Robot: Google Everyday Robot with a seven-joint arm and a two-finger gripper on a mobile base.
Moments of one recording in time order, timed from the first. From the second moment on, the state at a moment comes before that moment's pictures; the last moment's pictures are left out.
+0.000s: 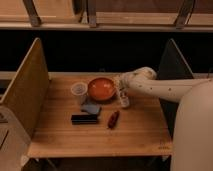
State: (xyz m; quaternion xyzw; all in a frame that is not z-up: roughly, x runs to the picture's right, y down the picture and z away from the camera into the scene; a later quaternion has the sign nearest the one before) arm 0.090 -0.063 0.870 -0.05 -0.17 0.55 0.81
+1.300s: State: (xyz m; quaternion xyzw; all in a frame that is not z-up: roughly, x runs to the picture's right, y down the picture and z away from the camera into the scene) arm 0.102 -0.124 0.849 0.01 -0.22 0.54 0.81
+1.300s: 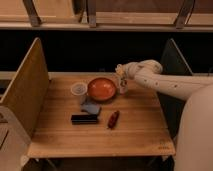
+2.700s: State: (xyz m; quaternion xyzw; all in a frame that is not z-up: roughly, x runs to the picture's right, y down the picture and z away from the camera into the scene) arm 0.128 -0.089 0.869 -0.01 -0.22 0.58 0.79
